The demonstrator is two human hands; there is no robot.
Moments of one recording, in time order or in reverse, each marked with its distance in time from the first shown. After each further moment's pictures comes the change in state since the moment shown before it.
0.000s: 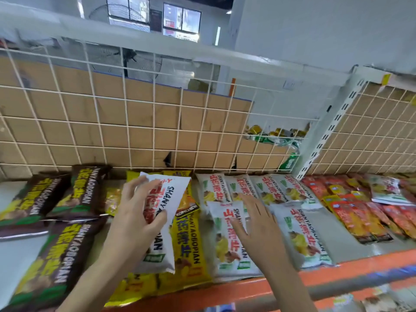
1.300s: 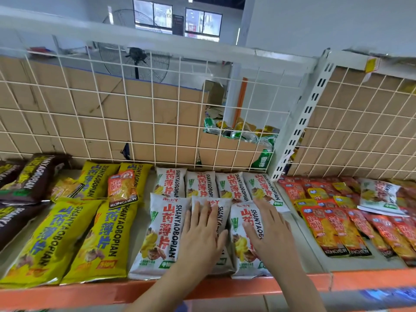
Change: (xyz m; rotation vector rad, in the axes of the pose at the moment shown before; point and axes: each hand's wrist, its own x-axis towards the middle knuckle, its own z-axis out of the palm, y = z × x) left_hand -0.030 0.092 0.260 0.600 -0.399 -0.051; right_hand -0.003 0.171 -0.049 0.029 -0.021 0.032
